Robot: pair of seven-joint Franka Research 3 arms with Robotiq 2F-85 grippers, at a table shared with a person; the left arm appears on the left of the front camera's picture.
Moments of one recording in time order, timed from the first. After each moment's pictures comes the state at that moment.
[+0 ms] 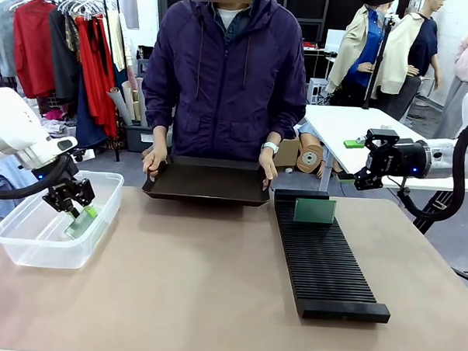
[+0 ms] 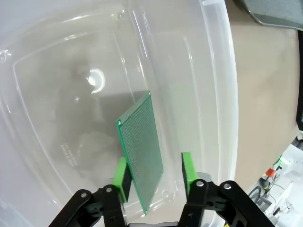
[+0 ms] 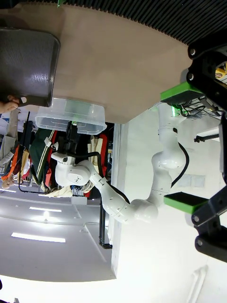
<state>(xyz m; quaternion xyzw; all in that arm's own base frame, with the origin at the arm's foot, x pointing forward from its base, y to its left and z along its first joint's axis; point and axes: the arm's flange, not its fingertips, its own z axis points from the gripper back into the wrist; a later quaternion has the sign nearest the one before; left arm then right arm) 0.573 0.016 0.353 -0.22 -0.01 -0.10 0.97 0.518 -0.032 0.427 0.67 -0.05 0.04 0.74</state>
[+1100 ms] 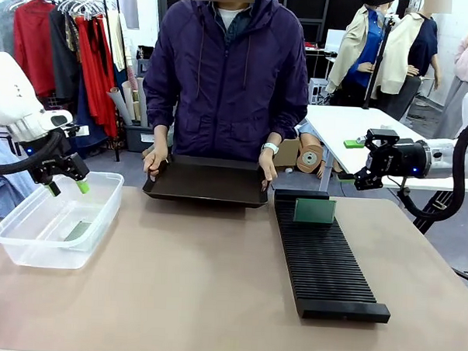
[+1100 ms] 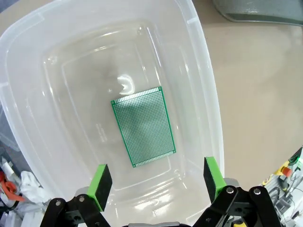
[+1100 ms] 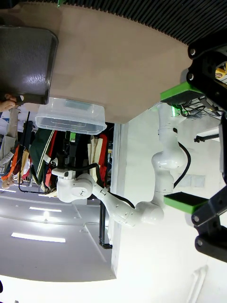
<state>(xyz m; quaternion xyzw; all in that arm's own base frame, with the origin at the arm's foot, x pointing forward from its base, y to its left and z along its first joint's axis) 0.566 0.017 0.424 -0.14 -0.04 -0.12 0.98 0.518 -0.032 0.427 0.67 -0.05 0.04 0.74</state>
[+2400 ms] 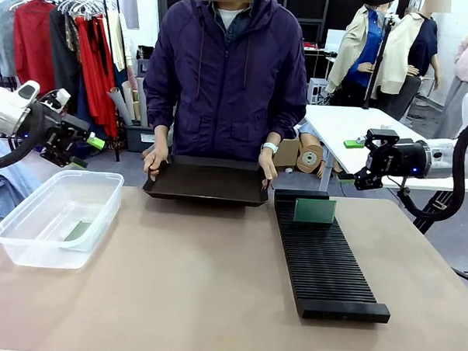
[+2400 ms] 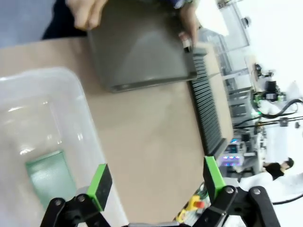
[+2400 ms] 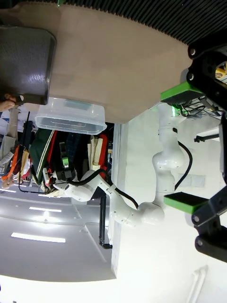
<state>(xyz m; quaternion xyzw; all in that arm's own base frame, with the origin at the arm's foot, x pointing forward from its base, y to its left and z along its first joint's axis) 0.559 0.028 0.461 -0.44 -0.17 -0.06 0.88 0.518 -0.032 0.427 0.67 -0.05 0.04 0.74</state>
